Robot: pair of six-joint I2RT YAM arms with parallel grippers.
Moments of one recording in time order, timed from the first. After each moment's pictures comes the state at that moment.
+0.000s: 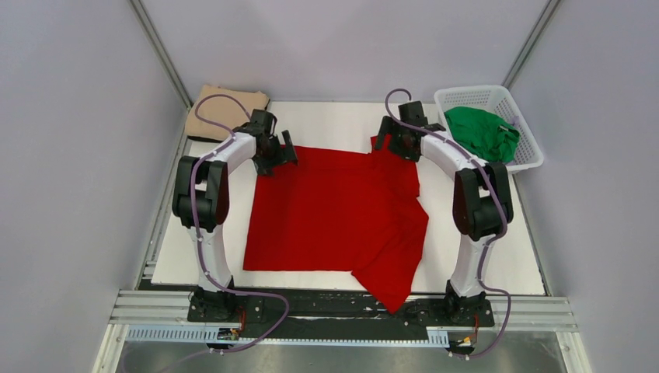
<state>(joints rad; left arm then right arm) -0.20 2.01 1.49 -0.54 0.13 -0.55 0.25 1.94 1.52 -0.43 0.01 0.51</state>
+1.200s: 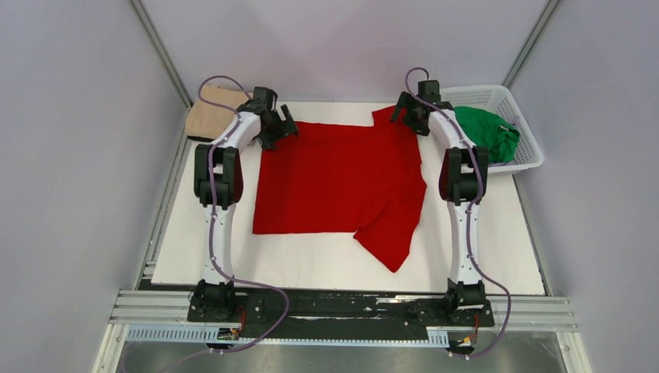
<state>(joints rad) -0.15 2.38 2.03 -0.64 0.11 -0.61 0.06 2.55 2.28 -0.54 -0.08 0.48</state>
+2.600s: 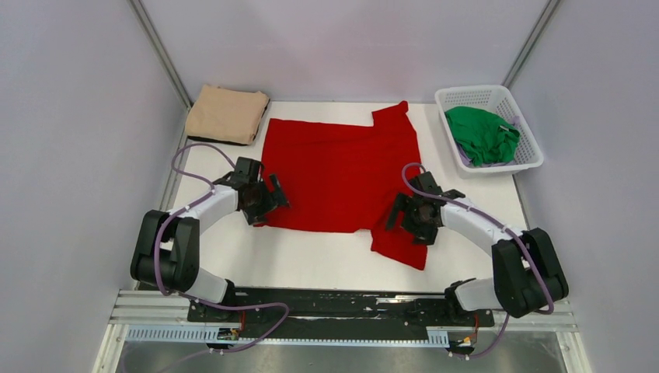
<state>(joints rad) -0.22 1.48 0.78 -0.40 0.15 -0.71 0.39 1.38 0.72 -0.57 -0.11 0.75</state>
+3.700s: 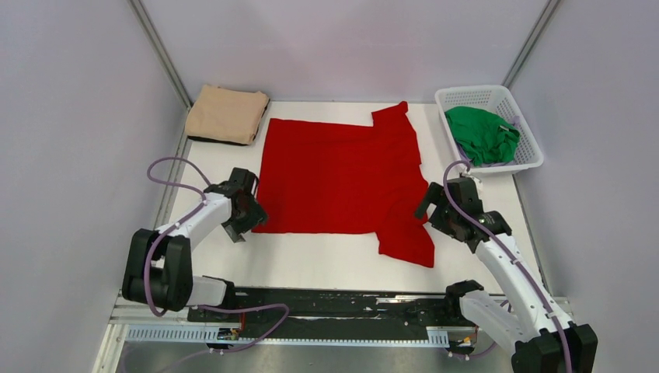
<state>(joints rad) -0.21 1.32 0.73 -0.72 -0.17 -0.88 0.25 0.87 0.70 -0.73 0.13 0.68</state>
